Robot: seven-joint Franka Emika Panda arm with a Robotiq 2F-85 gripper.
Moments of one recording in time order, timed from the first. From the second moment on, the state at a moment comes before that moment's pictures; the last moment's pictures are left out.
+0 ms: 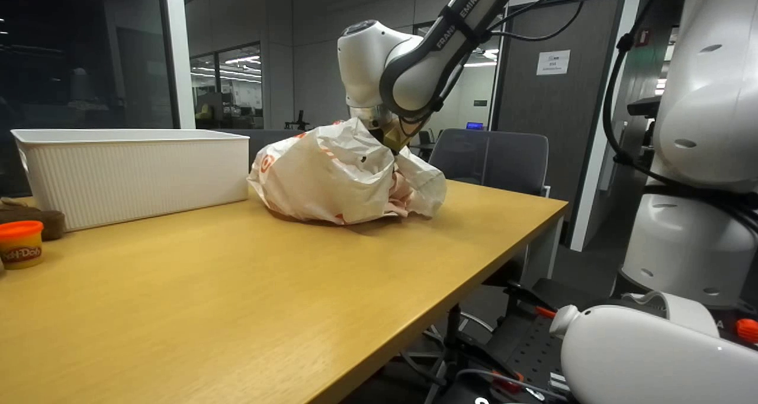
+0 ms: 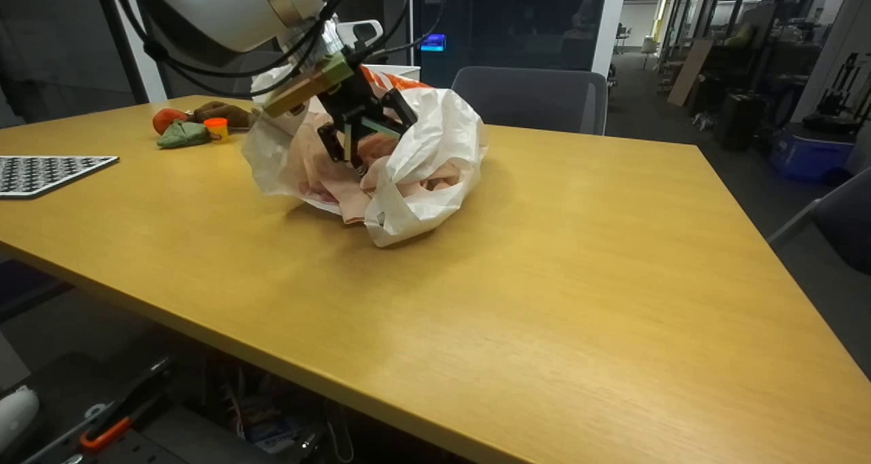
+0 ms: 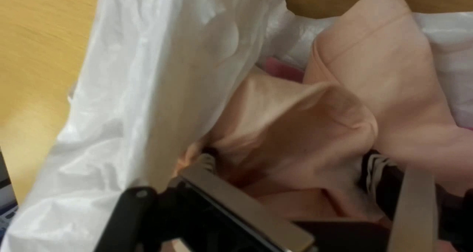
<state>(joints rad) -0.02 0.04 0.16 -2.33 -0.73 2.38 0.48</state>
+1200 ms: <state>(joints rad) 0.05 0.10 0.10 -2.27 -0.65 2.34 0.48</state>
